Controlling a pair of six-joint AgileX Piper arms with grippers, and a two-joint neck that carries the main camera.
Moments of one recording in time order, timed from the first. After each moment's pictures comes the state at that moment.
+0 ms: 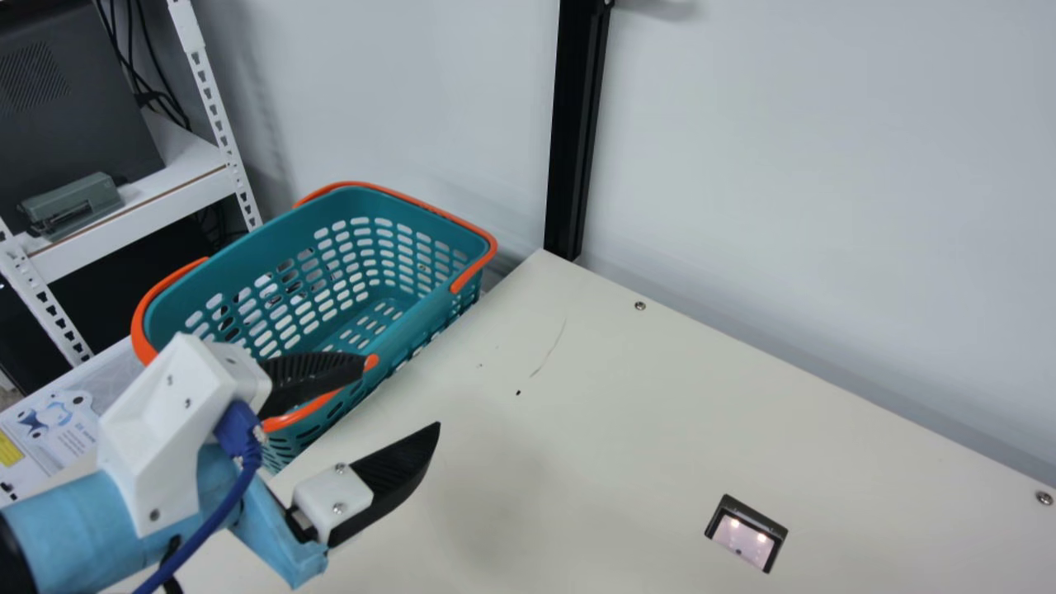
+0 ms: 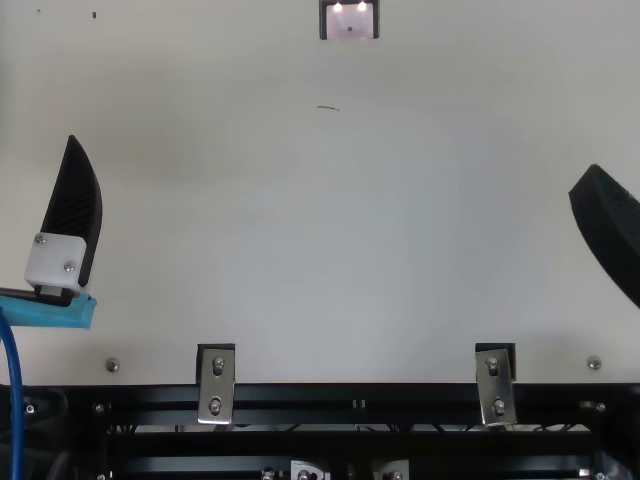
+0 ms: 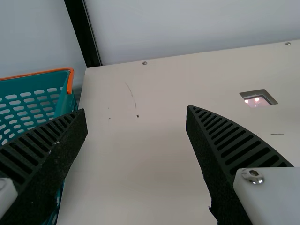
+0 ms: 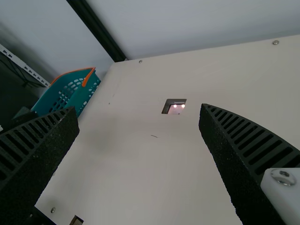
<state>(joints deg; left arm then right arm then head) -8.1 29.8 -14.1 4.4 13.2 -3.2 -28.3 41.4 -43.2 61.4 70.0 -42.1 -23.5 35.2</state>
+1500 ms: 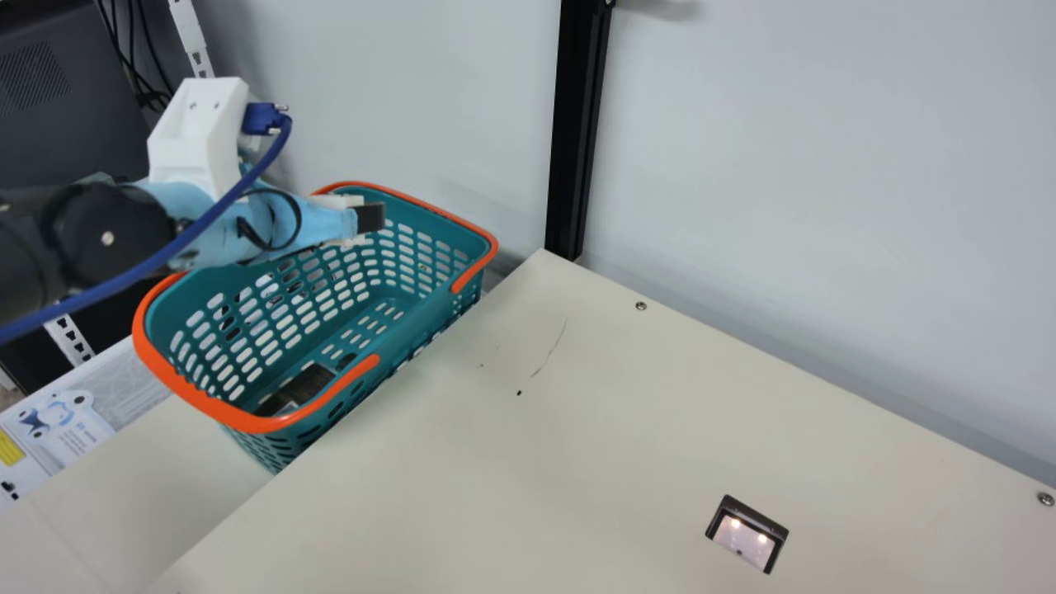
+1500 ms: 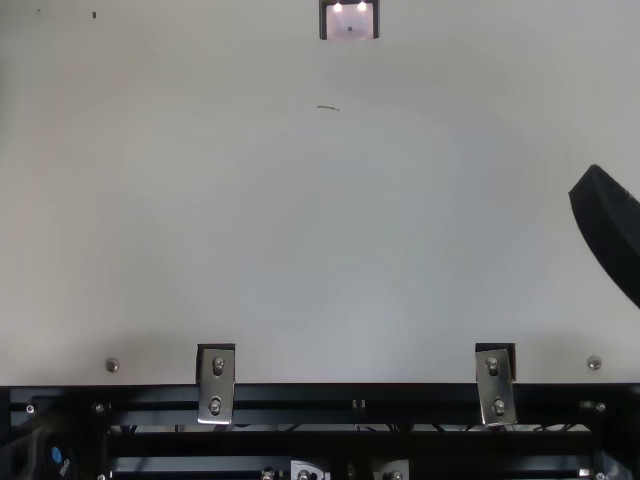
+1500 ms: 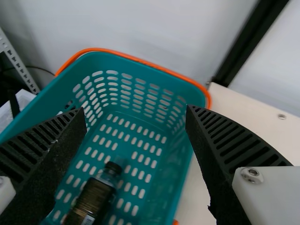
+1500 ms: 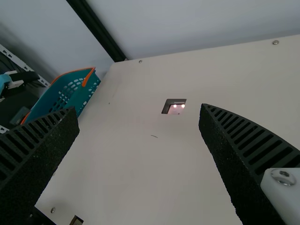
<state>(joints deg) 25.2 75.3 -49.8 -11.4 16.0 5.5 -28.3 41.4 -43.2 61.4 70.0 -42.1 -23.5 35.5</state>
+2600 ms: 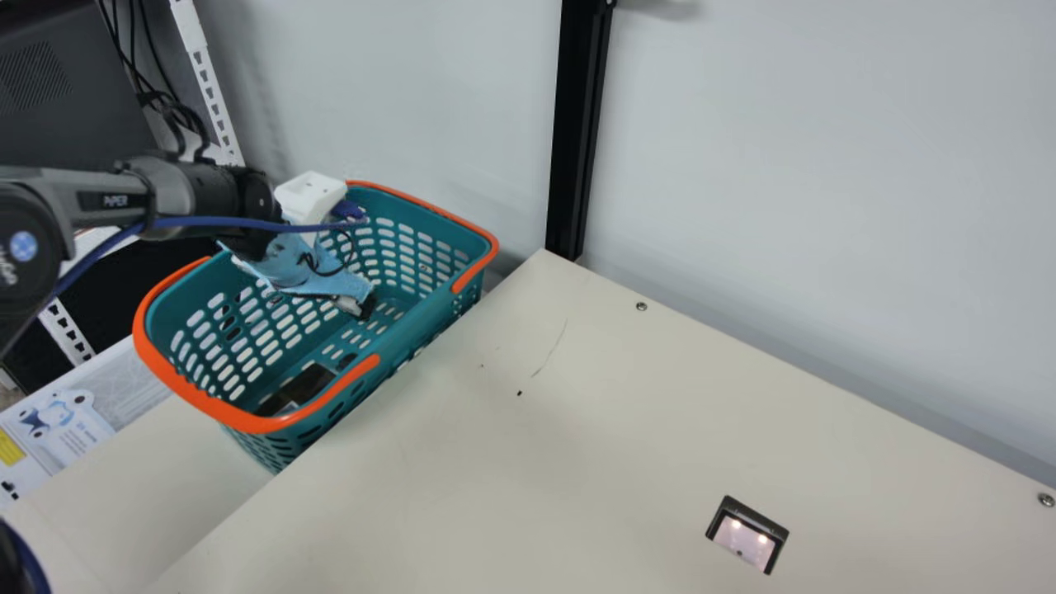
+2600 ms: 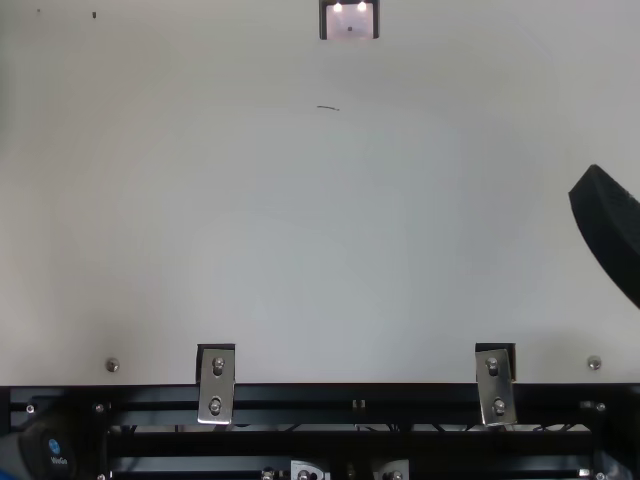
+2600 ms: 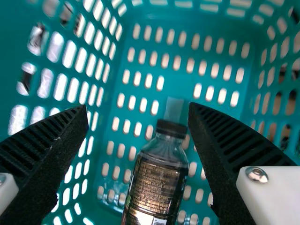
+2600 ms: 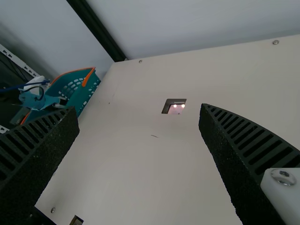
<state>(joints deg) 31.1 115.0 -71.8 -1.0 28.2 18.9 -28.3 41.4 -43.2 61.4 70.0 -42.1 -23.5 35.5</state>
